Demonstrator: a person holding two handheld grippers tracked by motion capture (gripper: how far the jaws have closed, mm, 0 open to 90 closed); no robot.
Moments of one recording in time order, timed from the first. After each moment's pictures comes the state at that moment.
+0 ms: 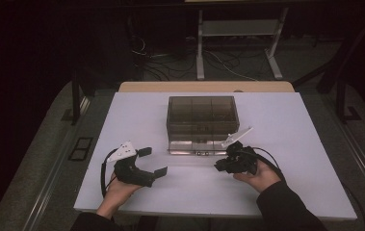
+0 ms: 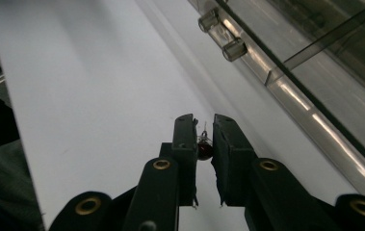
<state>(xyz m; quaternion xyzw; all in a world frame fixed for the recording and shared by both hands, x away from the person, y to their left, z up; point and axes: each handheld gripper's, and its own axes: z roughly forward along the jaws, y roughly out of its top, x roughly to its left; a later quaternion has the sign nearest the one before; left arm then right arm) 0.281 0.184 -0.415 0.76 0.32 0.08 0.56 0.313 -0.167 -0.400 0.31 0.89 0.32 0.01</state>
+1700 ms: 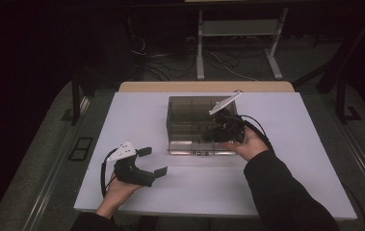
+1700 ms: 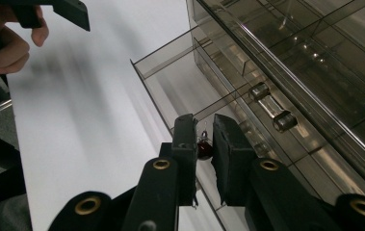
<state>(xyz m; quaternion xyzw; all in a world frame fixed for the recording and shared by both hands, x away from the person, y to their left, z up) 0.282 0.184 -0.415 0.76 0.31 0.08 0.56 0.373 -0.135 -0.343 0.30 0.89 0.35 0.01</state>
